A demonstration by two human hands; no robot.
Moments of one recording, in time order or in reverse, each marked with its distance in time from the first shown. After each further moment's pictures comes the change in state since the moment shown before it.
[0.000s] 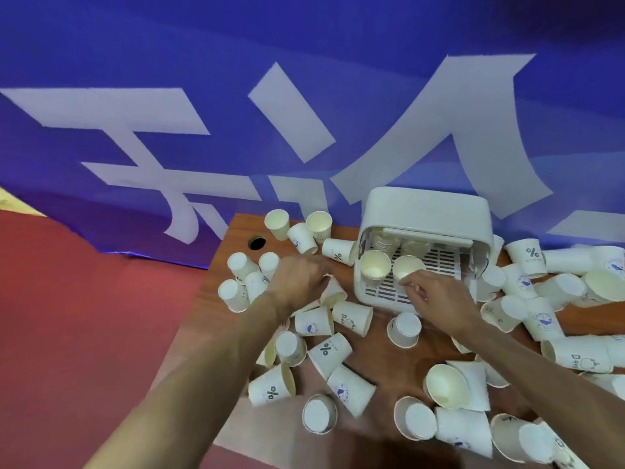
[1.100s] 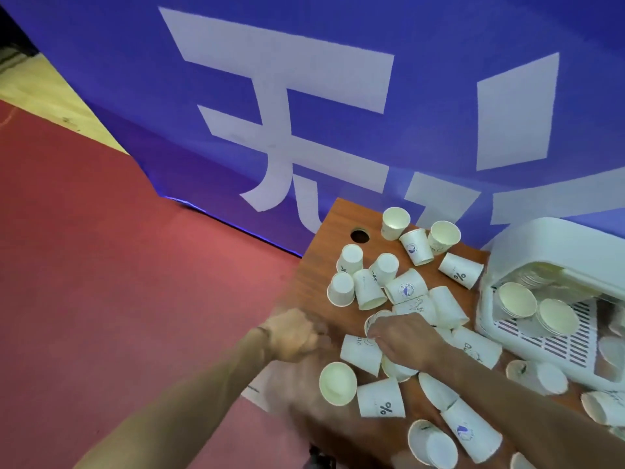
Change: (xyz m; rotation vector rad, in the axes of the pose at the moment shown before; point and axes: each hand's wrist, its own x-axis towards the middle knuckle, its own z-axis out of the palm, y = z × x) left_hand -0.228 -0.206 0.049 0.007 -0.379 0.329; right_hand 0.061 -0.267 0.150 -0.308 -0.577 -0.526
